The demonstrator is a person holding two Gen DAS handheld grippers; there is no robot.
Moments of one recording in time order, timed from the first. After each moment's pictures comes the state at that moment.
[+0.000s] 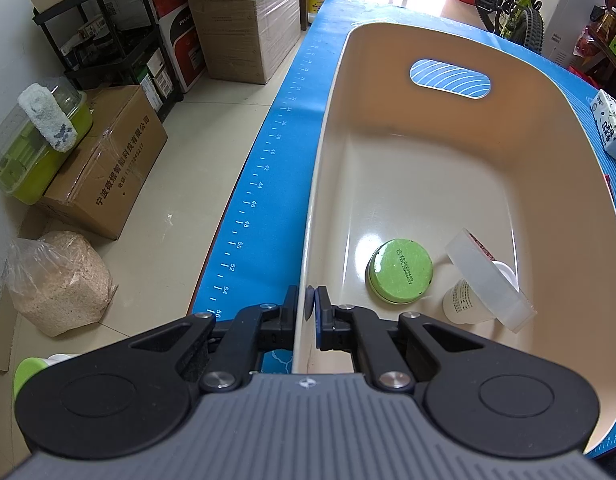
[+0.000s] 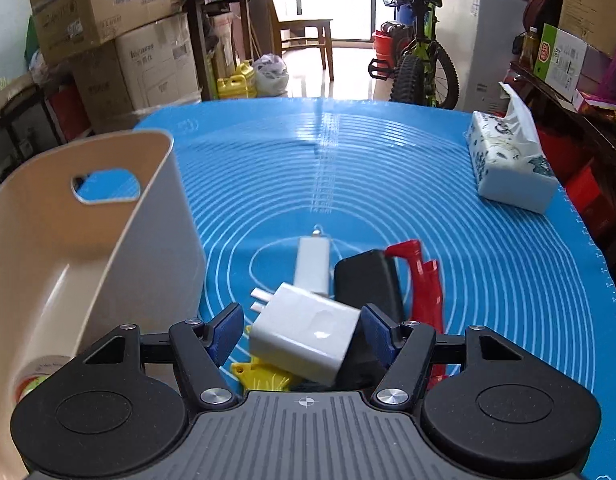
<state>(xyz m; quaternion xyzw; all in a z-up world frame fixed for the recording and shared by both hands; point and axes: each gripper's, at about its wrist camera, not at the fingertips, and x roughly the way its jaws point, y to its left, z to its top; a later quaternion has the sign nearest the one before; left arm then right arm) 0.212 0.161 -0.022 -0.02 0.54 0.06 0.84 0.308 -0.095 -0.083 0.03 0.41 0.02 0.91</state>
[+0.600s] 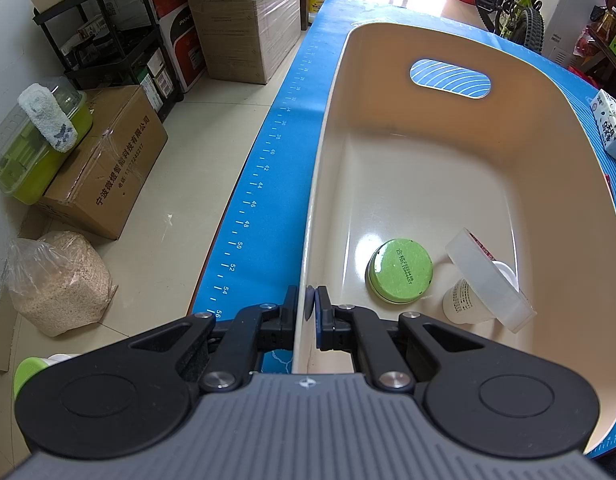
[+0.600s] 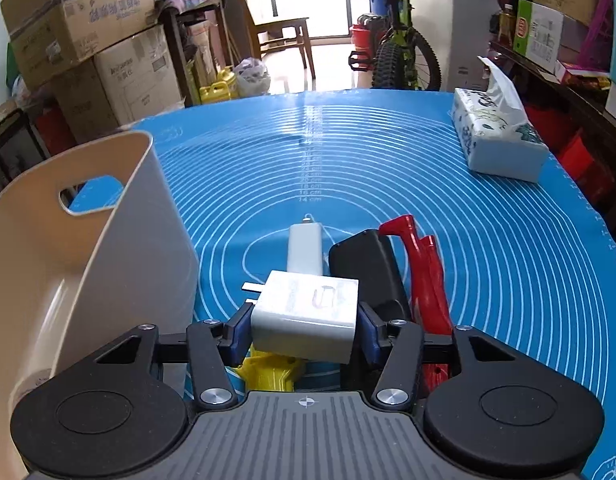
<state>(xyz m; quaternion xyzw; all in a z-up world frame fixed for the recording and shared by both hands) 0.213 0.161 -0.022 -0.02 0.54 0.07 0.84 0.301 -0.105 -0.089 0.08 0.41 0.00 0.91</state>
